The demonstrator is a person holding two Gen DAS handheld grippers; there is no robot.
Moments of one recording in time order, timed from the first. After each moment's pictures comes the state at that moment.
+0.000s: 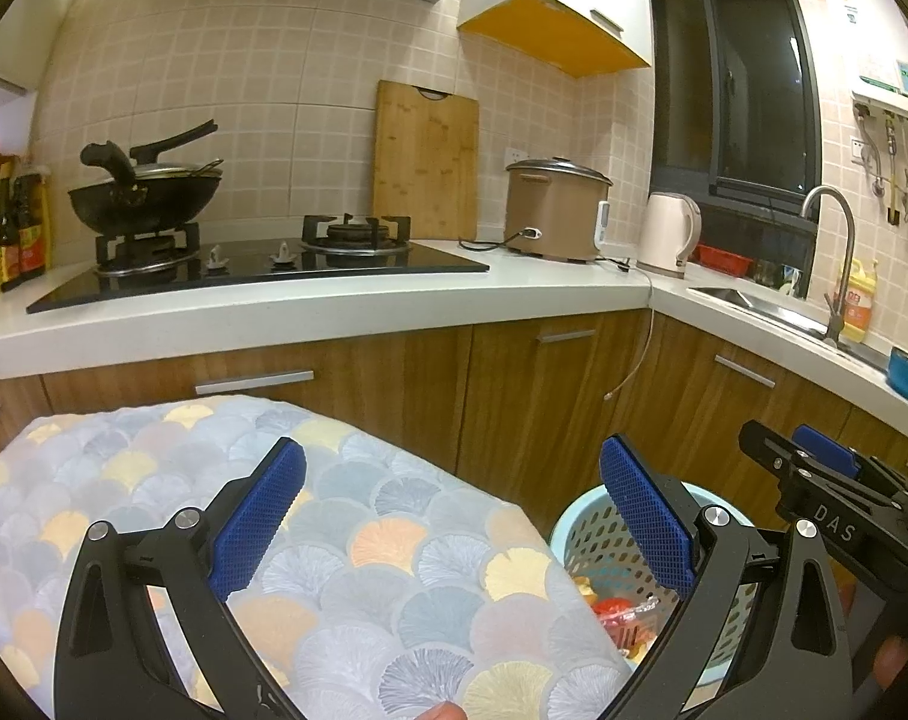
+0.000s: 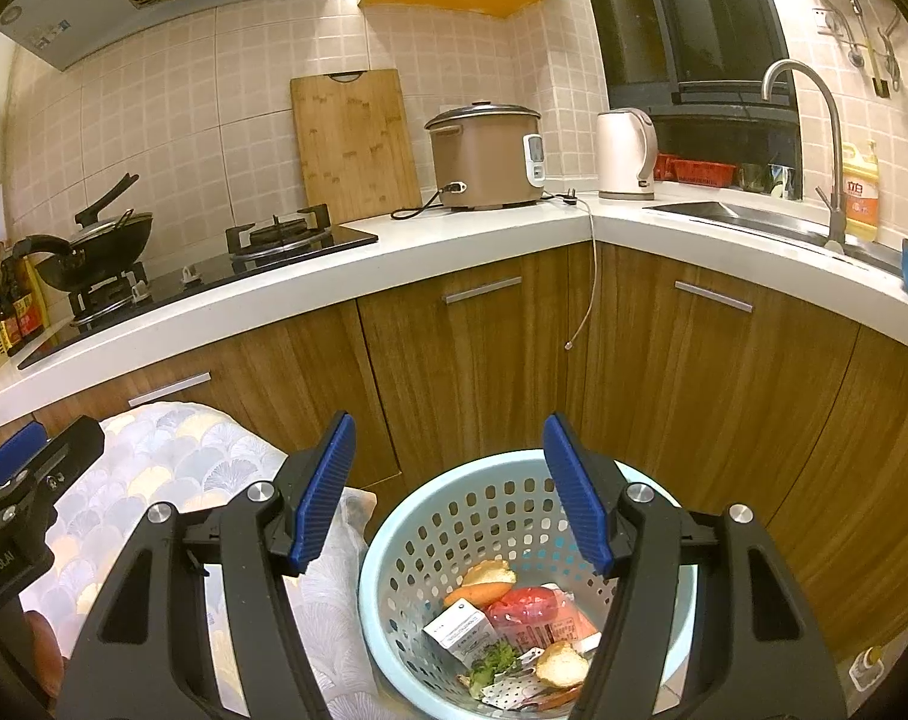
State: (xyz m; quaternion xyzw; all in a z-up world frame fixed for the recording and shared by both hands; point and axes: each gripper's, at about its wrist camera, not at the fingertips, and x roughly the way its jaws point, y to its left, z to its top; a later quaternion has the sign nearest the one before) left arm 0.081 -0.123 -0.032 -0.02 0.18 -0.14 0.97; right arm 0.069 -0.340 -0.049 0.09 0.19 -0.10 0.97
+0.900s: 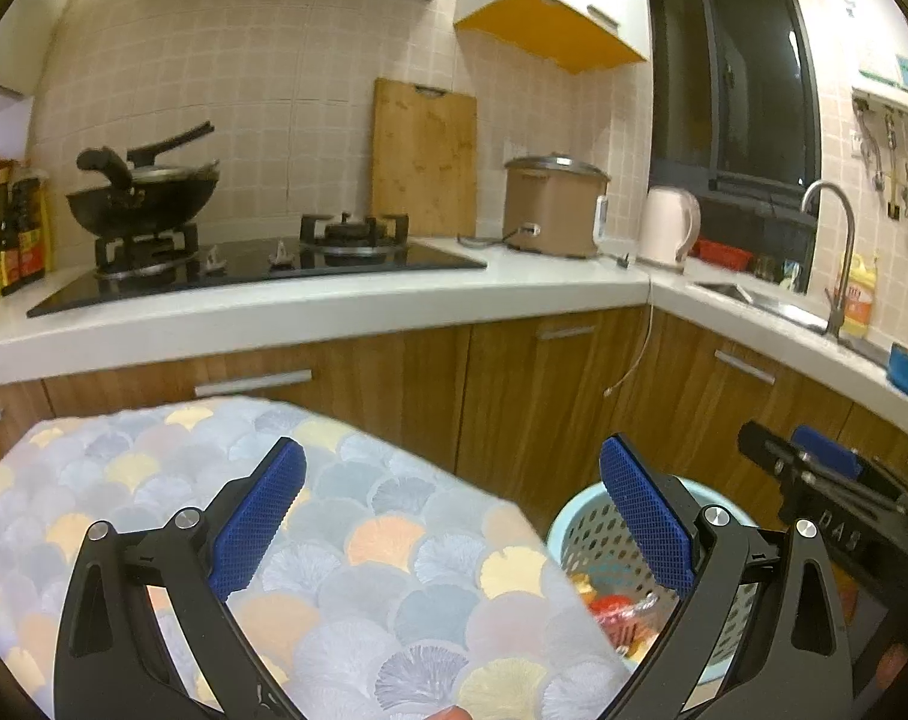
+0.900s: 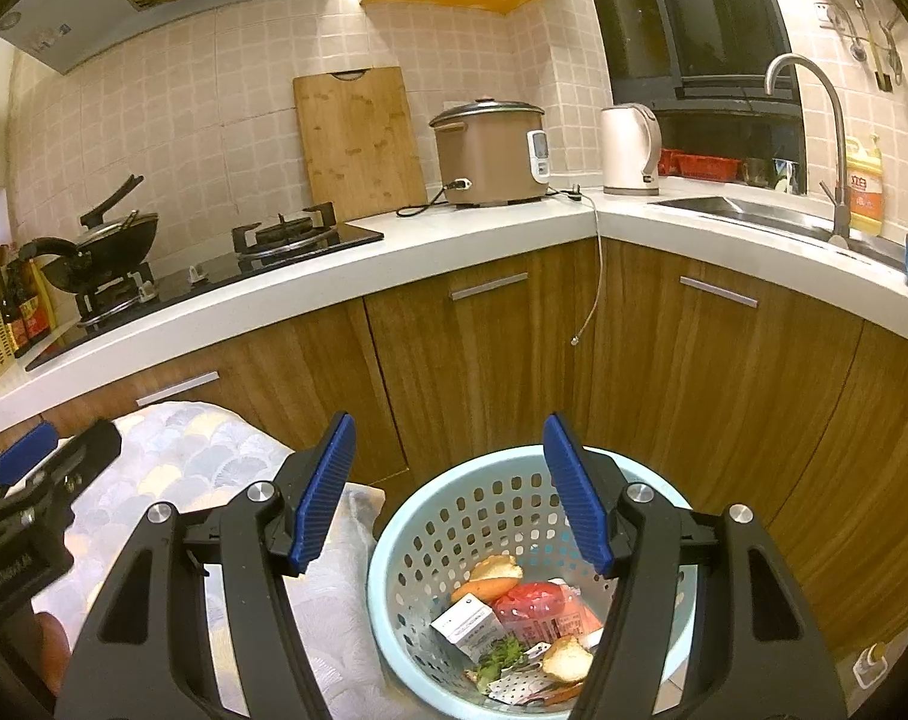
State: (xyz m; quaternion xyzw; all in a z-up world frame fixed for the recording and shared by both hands) left arm 0.080 -0.127 -0.027 -0.01 0.18 -0.13 0.98; right arm 0.061 -0.335 -0.043 0.09 0.19 -0.08 0.97
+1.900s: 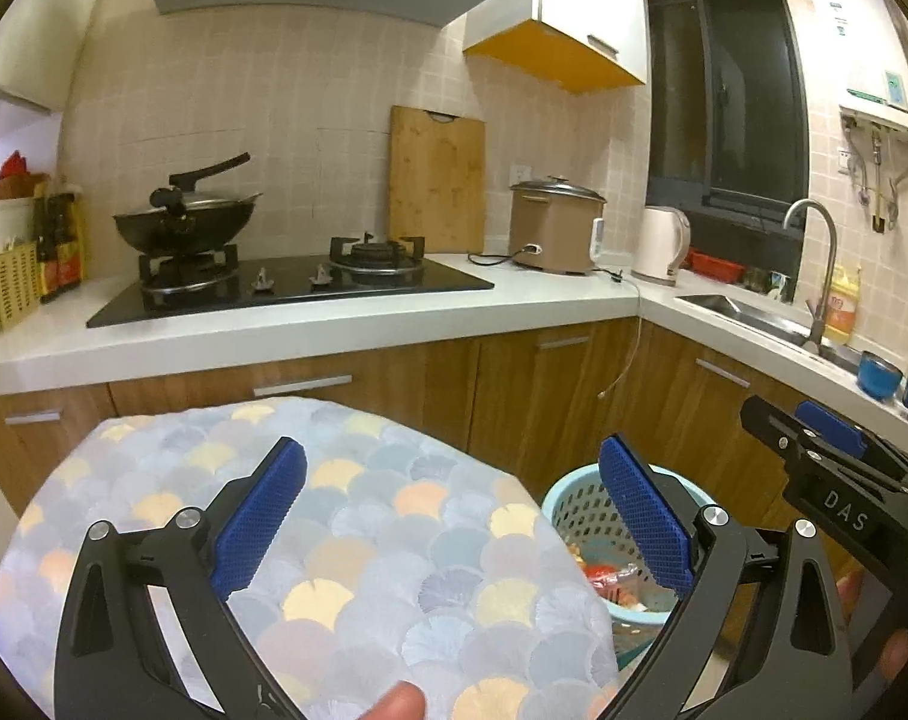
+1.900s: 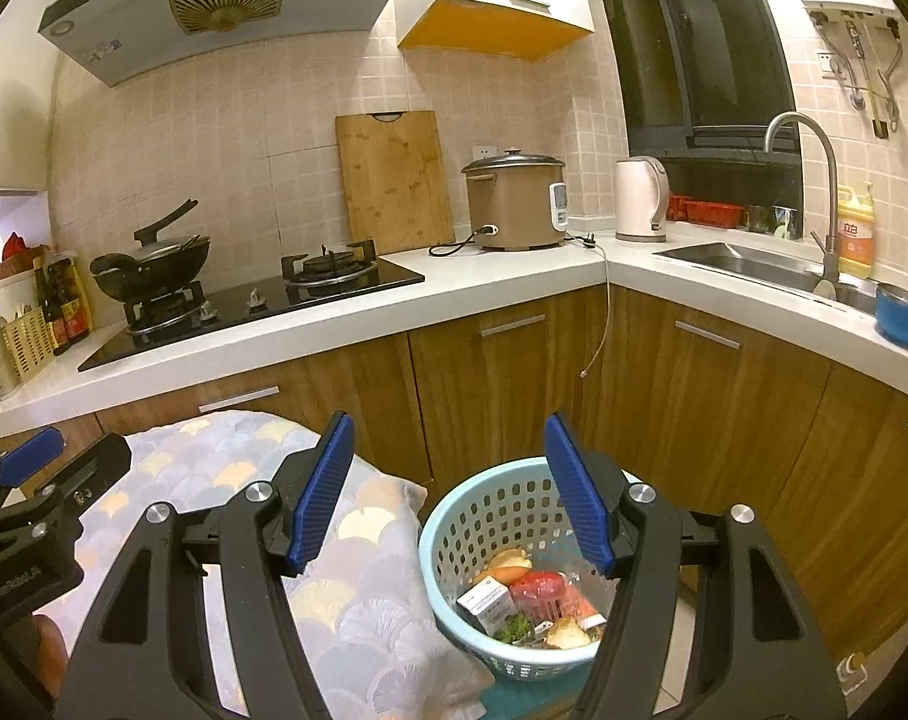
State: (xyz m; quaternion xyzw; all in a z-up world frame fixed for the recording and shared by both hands) left arm -0.002 -0.084 0.018 -0.01 0.18 -0.13 0.98; right arm -0.024 -0.293 0.007 0.07 0.16 -0.07 0.98
